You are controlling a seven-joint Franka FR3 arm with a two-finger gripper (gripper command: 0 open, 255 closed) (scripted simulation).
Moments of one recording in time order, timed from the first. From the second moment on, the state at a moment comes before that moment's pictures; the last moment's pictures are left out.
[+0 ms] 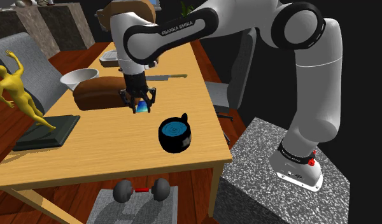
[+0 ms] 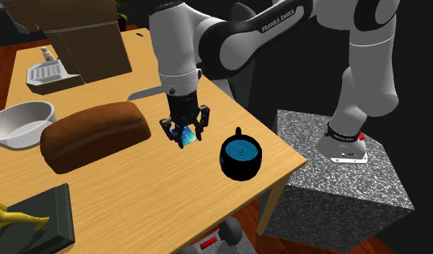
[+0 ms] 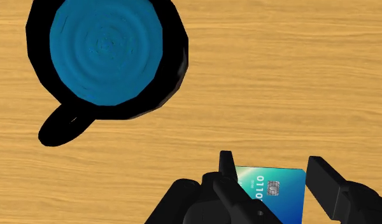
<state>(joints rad) 0.11 0.40 0.49 -1.52 -0.04 1.88 1.36</state>
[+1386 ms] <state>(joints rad) 0.06 -0.05 0.53 -1.90 0.18 1.85 1.31</state>
